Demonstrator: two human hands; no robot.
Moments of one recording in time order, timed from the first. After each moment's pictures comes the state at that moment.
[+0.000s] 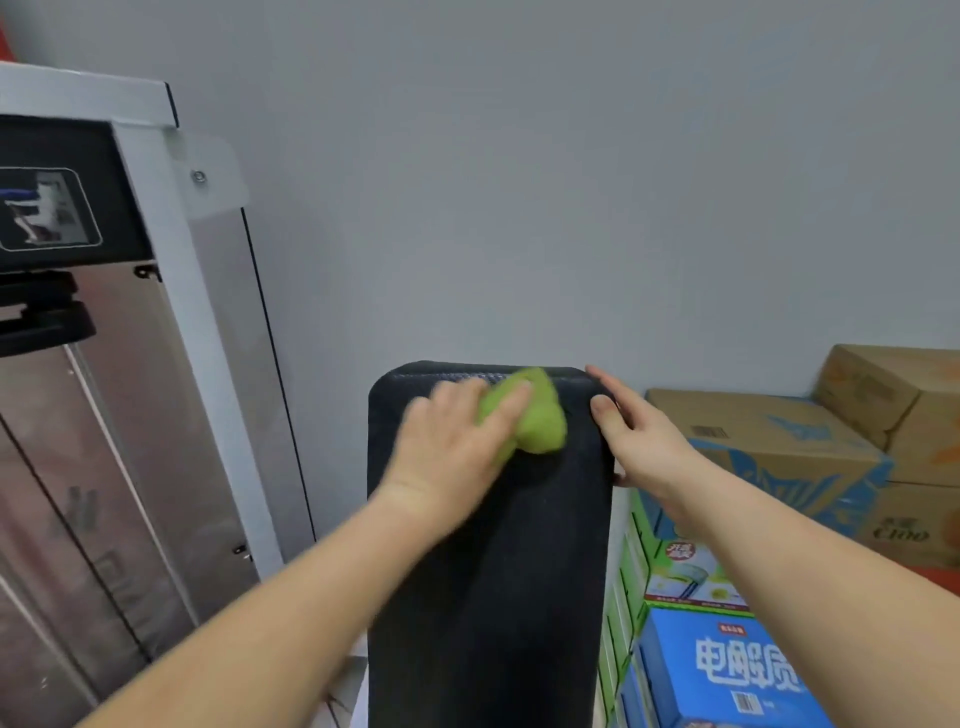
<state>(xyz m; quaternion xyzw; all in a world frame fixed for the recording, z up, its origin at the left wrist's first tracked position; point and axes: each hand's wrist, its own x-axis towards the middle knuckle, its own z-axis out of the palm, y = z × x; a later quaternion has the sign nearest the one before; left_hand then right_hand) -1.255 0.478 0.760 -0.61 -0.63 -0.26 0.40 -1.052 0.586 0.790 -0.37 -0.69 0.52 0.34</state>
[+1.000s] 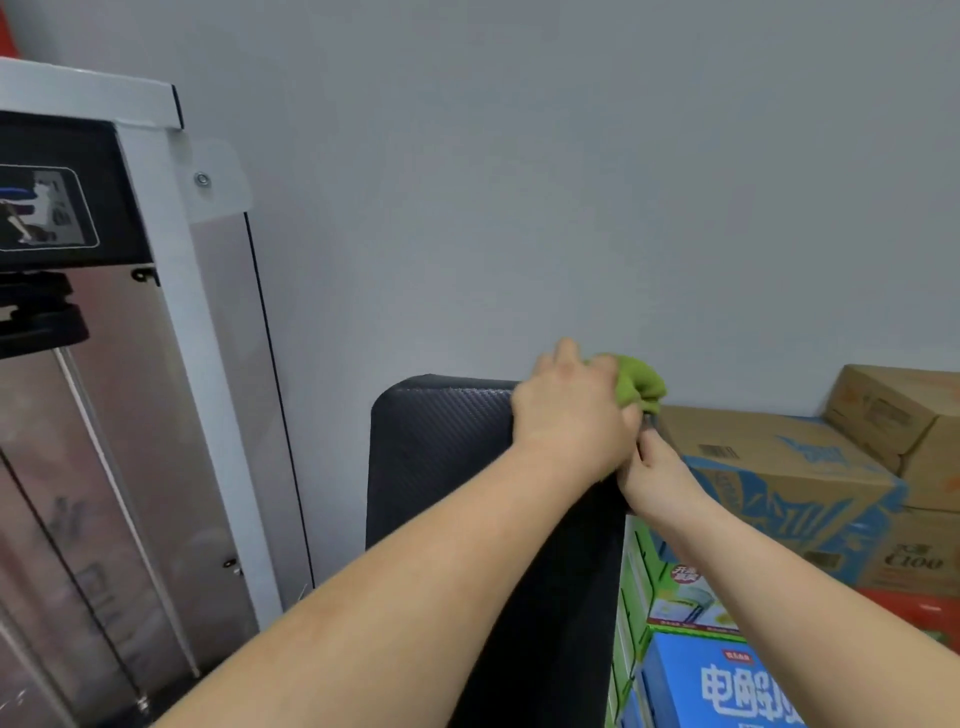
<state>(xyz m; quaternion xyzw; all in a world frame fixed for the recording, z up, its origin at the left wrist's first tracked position) -1.163 0.529 0.842 -0.58 -0.76 -0.25 0.15 -1.059 0.596 0.770 -0.40 -0.75 0.41 0.34</state>
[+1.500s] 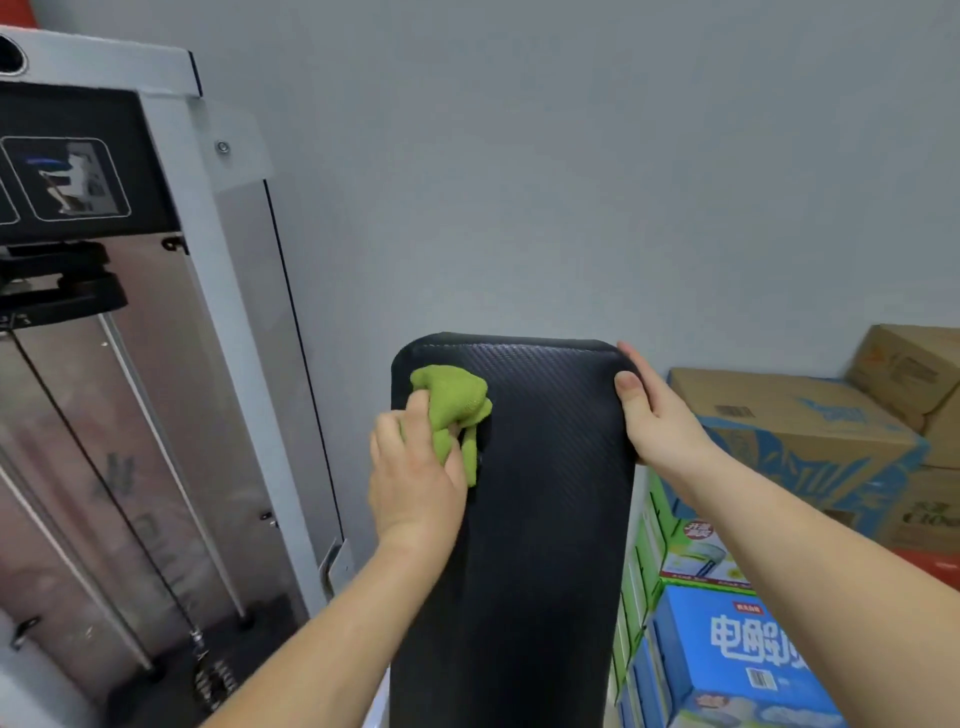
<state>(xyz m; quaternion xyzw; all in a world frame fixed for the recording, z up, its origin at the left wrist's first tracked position) -1.257 0.437 0.708 -0.38 -0.79 -0.43 0.21 -1.060 0.590 0.775 -0.39 -0.74 0.42 0.35</state>
